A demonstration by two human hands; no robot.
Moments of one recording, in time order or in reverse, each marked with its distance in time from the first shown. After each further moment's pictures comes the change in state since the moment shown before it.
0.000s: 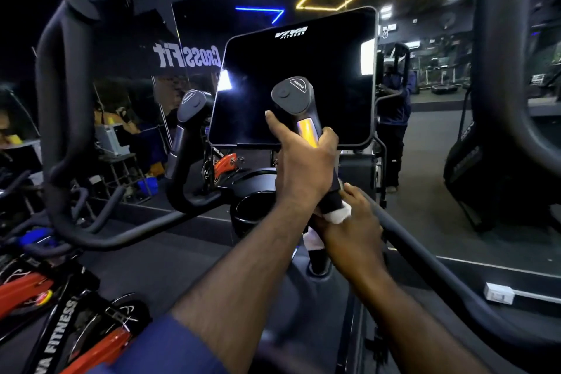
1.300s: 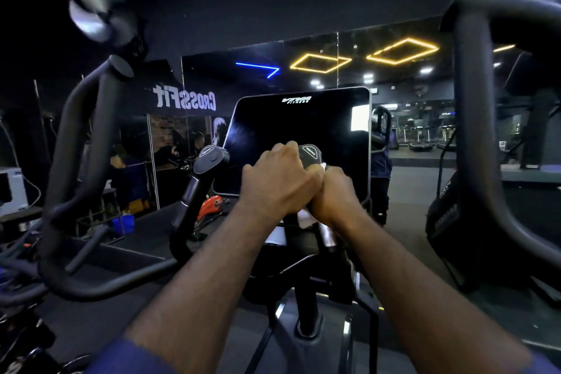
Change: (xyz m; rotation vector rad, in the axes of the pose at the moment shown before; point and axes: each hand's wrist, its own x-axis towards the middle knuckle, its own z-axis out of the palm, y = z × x) left_hand 0.046 0.059 -0.072 0.785 -0.180 0.272; right_hand 0.102 -0.117 -0.004 -0.359 -0.226 0.007
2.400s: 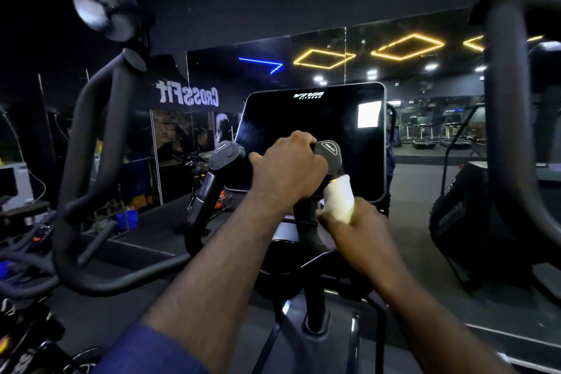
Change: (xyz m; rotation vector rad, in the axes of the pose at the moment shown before) left_hand 0.001 -0.005 -0.020 -0.093 0.009 -0.042; right_hand -0.056 0.024 0.025 0.113 0.167 0.114
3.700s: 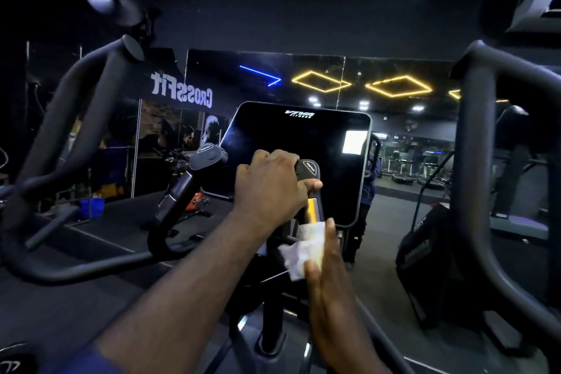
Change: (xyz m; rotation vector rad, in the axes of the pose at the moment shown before) left_hand 0.001 -0.011 0.025 0.086 0.161 0.074; right_hand -0.044 0.047 -0.008 0.148 -0.204 -0.399
